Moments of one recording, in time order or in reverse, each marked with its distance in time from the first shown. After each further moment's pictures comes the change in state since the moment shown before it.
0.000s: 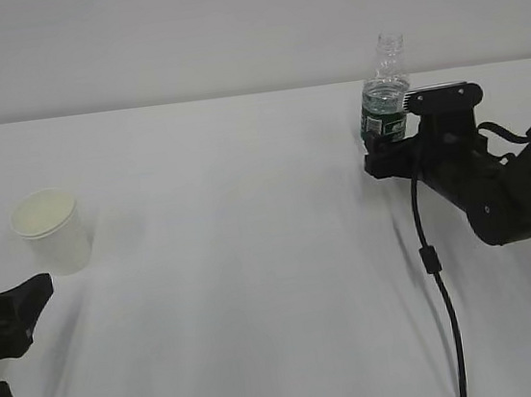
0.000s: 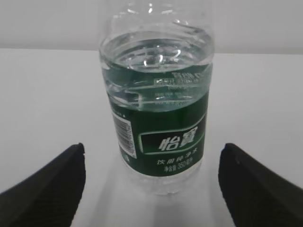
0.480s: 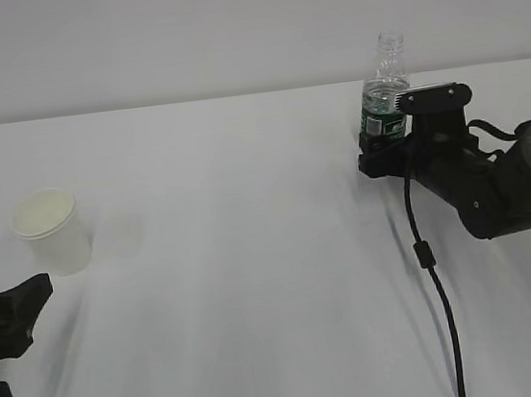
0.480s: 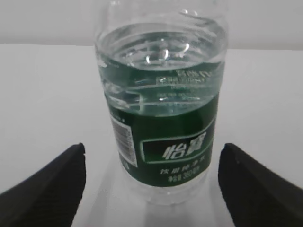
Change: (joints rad) left arm 0.000 0.000 0.000 0.000 0.000 0.000; right arm 0.000 0.041 -0.067 -0.005 0.041 0.000
